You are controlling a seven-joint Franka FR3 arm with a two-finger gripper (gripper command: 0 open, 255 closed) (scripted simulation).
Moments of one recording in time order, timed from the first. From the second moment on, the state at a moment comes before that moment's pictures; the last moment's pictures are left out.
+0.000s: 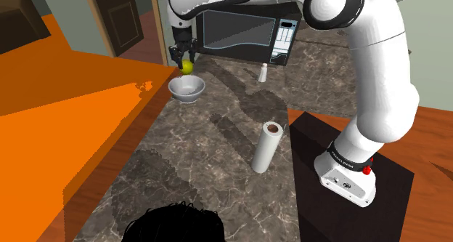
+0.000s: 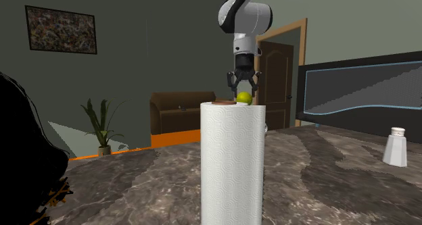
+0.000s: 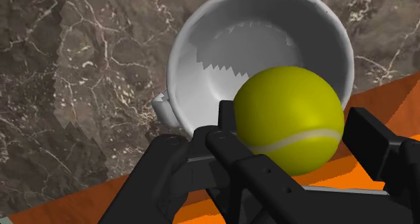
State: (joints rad) arm 0.01 0.68 0.39 -1.22 -0.26 1.81 0.24
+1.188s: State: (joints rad) arm 0.01 0.75 0.37 -1.29 -0.28 1.96 0.24
